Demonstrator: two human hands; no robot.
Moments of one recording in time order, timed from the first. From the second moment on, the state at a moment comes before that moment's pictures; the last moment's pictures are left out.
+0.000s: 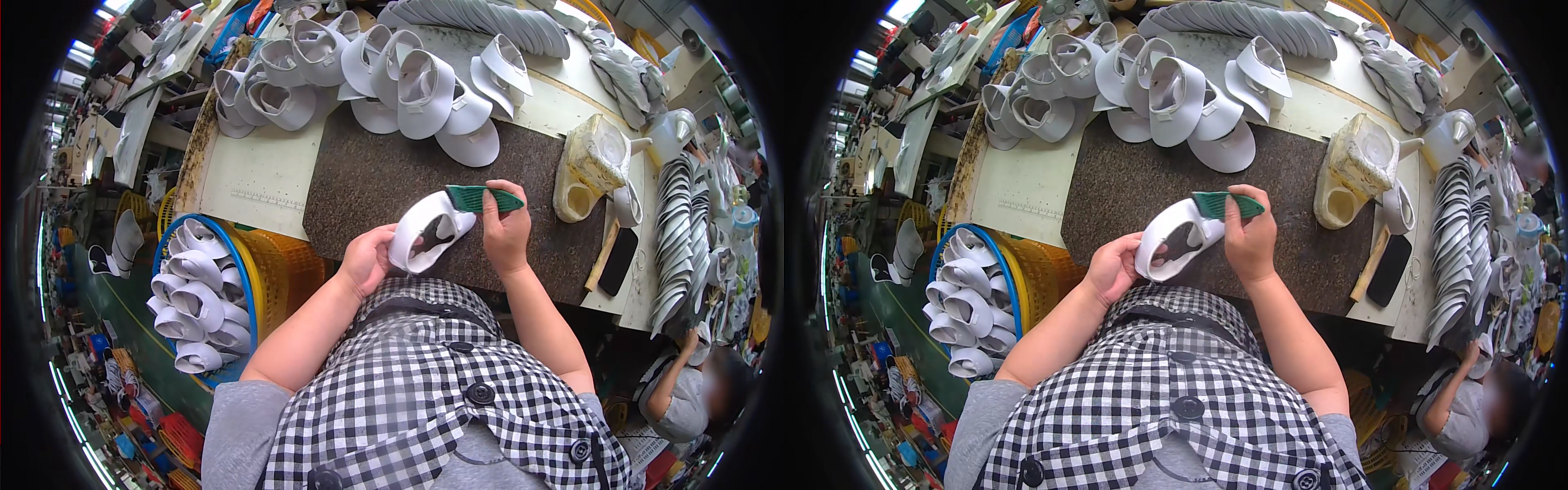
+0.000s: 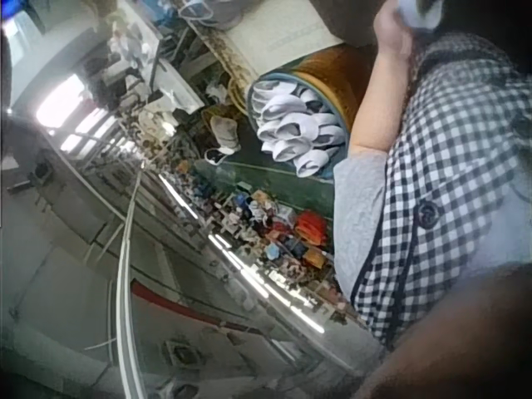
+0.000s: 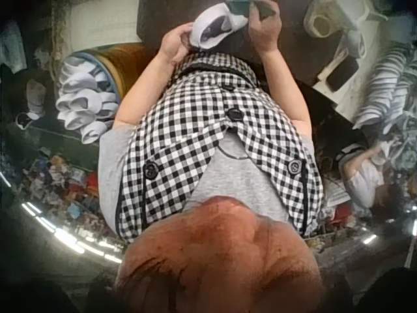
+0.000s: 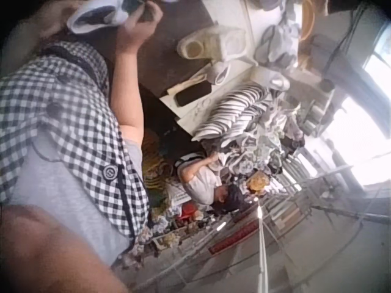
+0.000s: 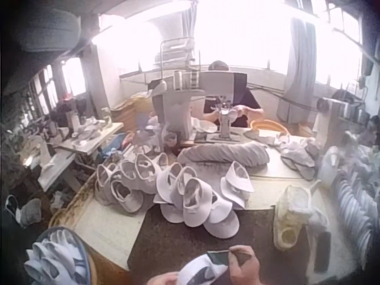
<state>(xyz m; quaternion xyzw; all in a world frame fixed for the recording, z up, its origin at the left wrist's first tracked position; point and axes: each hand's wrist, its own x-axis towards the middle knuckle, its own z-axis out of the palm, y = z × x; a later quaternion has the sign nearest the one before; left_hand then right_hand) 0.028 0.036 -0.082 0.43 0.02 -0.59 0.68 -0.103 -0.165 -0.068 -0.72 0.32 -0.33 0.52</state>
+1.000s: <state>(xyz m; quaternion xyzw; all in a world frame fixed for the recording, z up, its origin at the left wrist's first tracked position) 0.032 0.058 -0.126 0.37 0.25 -0.54 0.71 -0.163 -0.127 -0.092 -0.78 0.10 -0.36 0.50</state>
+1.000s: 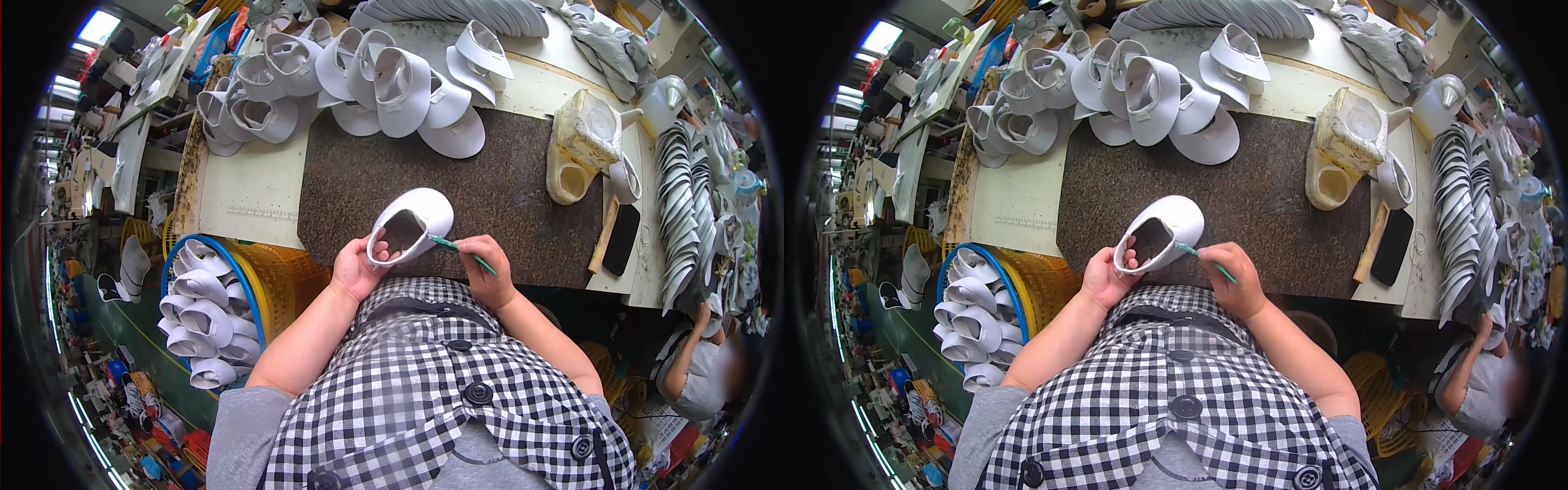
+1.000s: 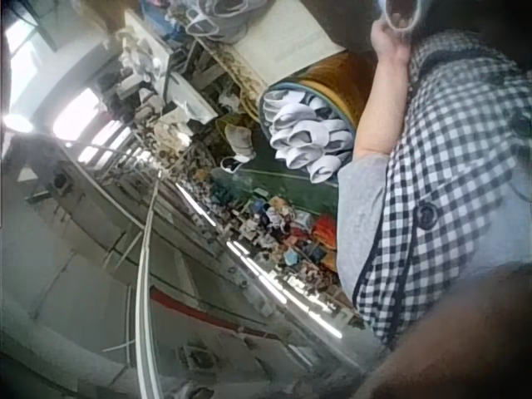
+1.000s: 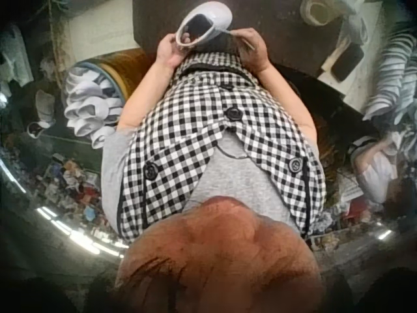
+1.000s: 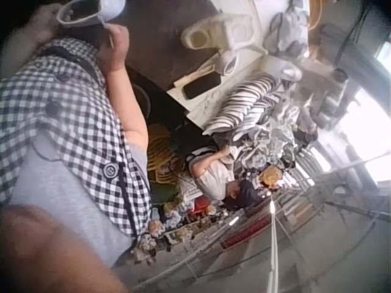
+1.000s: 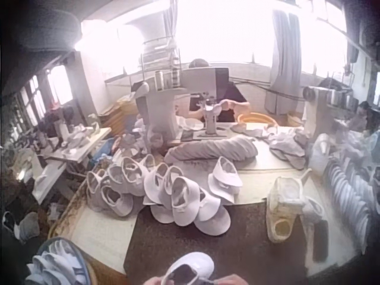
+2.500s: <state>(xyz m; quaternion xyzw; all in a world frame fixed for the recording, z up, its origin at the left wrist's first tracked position) 0.059 0.453 0.038 0.91 0.08 -0.15 0.39 -0.096 -0.150 -0.118 -0.72 0.22 -0.24 0.62</state>
